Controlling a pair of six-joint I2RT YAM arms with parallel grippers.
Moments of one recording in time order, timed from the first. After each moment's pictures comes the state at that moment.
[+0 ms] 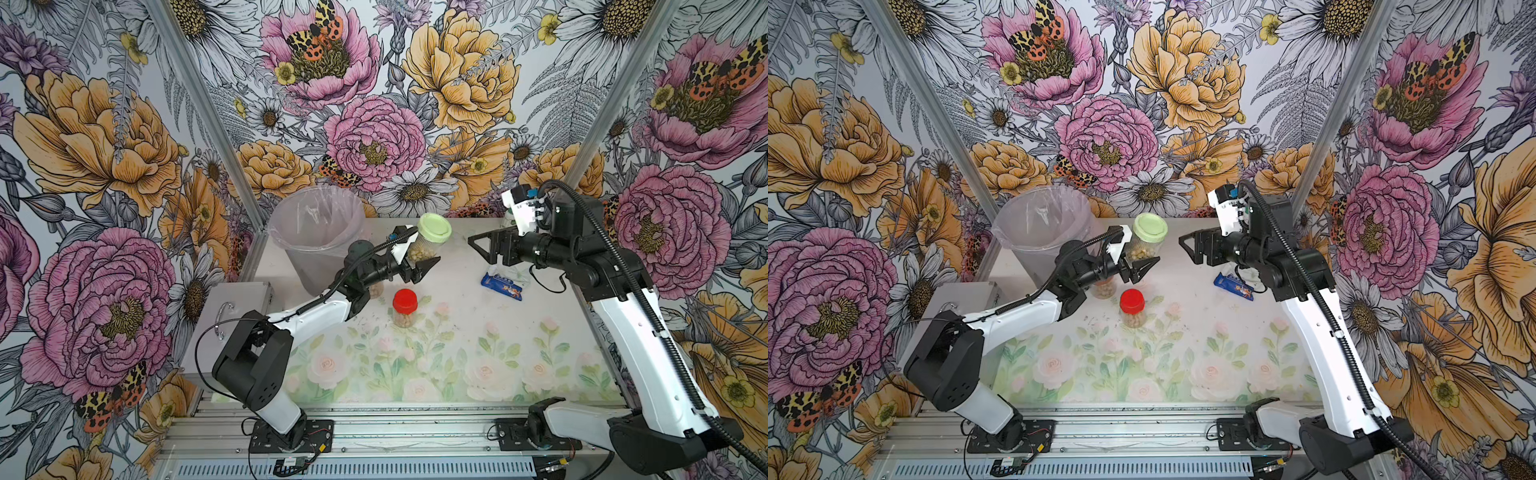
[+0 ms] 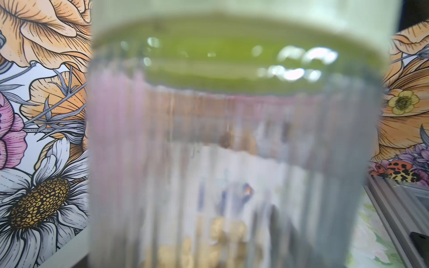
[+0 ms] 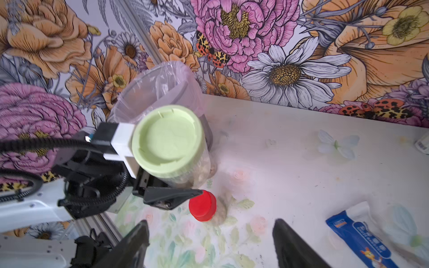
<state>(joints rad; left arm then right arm) -0.61 1.60 1.02 0.62 0.48 0.03 0.32 1.24 1.67 -0.90 -0.40 0.23</state>
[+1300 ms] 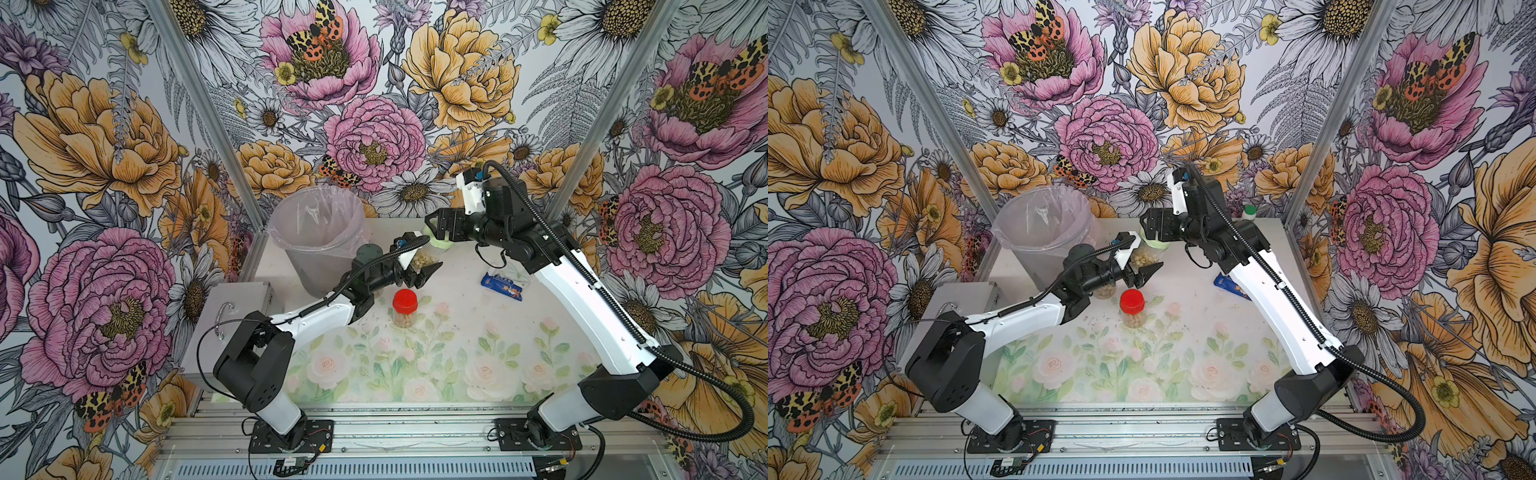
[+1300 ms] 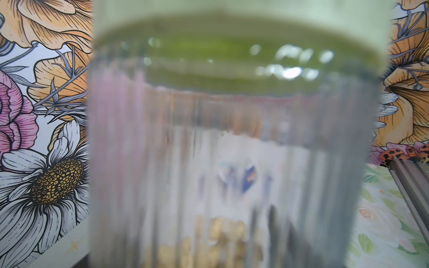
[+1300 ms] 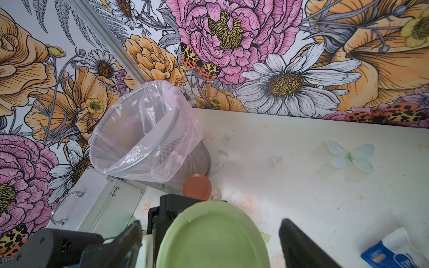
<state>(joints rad) -0.64 1.60 1.01 0.53 0.39 0.10 0.54 1.53 1.86 -0.82 -0.10 0.36</state>
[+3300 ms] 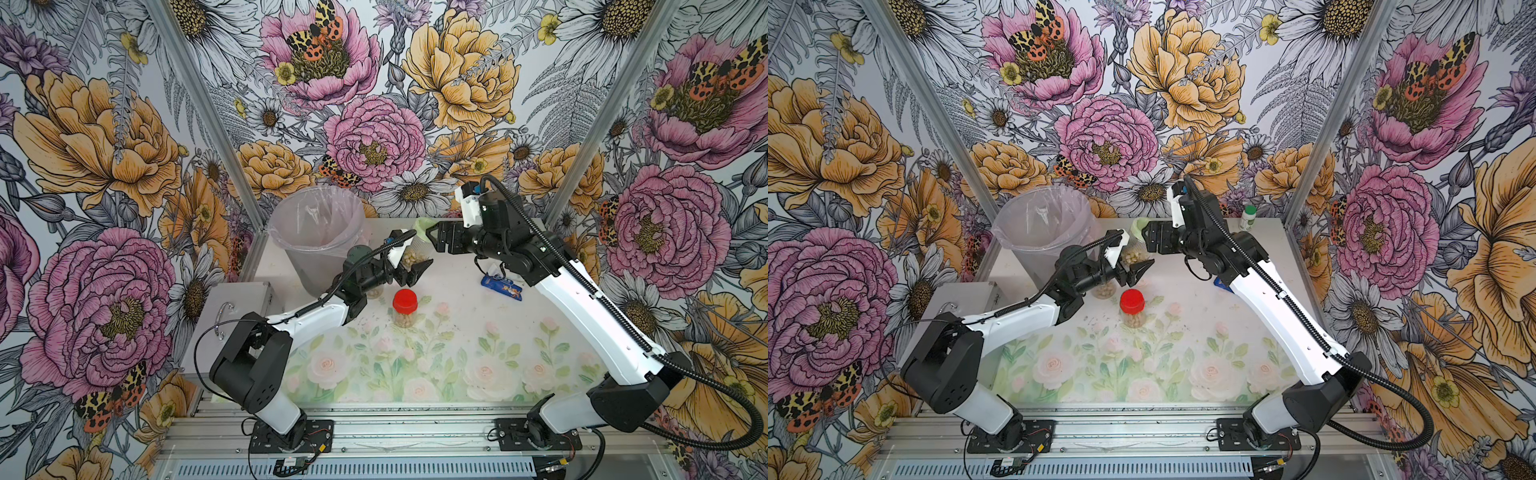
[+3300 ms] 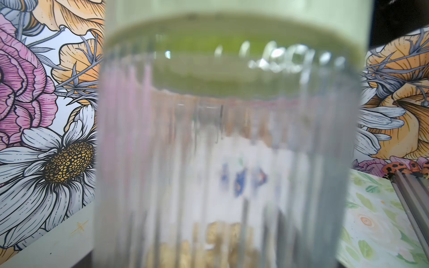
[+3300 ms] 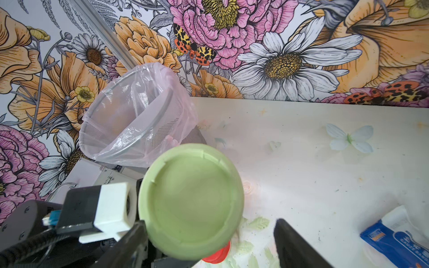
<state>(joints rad) -0.58 1.58 0.95 0.60 0.41 0.02 0.55 1.46 1.72 -0.79 -0.05 0.39</state>
